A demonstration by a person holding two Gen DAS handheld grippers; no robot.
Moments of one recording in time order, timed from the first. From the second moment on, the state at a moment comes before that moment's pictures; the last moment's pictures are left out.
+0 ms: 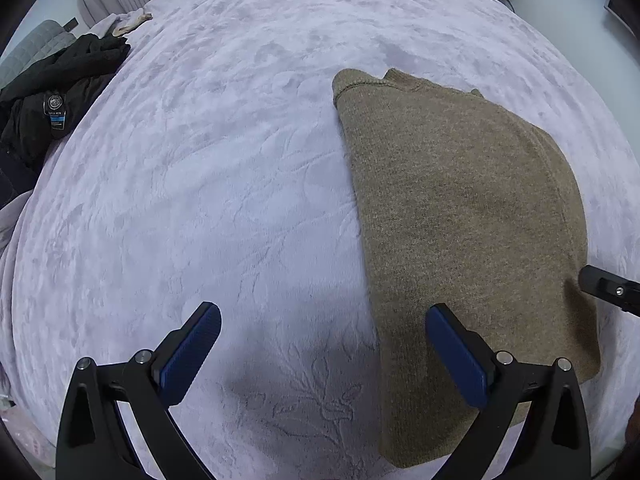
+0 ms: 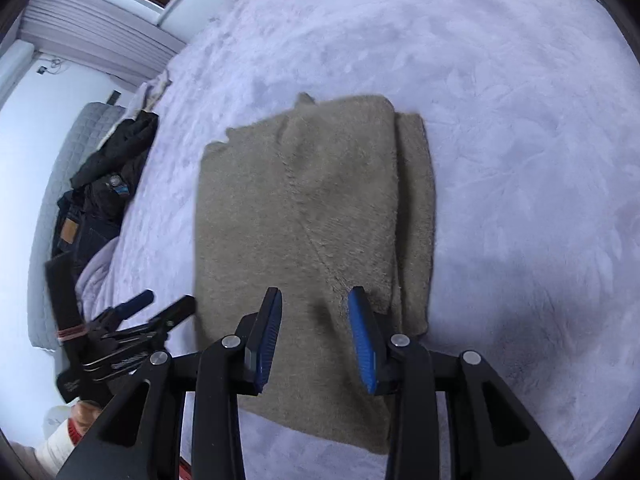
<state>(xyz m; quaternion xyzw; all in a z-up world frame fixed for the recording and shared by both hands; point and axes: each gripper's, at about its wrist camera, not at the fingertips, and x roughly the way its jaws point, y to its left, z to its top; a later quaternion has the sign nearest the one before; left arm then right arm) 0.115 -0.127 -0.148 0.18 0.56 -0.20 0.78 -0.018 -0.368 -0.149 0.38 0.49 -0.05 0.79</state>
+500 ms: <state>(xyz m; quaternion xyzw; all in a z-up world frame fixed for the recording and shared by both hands) 0.117 -0.122 -0.155 0.15 0.59 -0.22 0.76 -0.064 -0.388 -0.171 0.45 0.49 -0.08 0.75</state>
